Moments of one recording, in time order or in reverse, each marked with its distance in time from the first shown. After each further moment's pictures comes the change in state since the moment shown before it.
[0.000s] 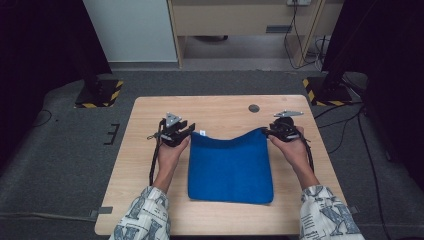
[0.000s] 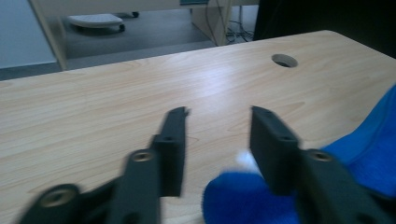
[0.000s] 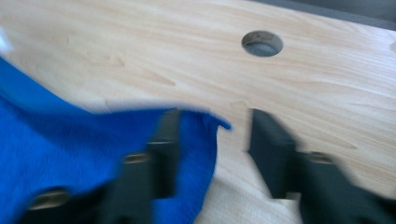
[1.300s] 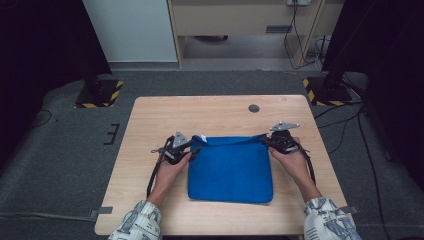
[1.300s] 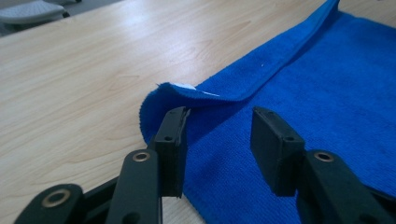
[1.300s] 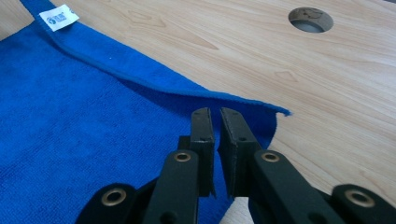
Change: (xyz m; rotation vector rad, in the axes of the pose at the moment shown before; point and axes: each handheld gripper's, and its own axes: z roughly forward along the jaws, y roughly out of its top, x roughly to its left) left arm -0.021 -0.054 -0.001 0.137 -0.176 0.205; right arm 0.021 -0.032 -0.006 0.032 0.093 -0.109
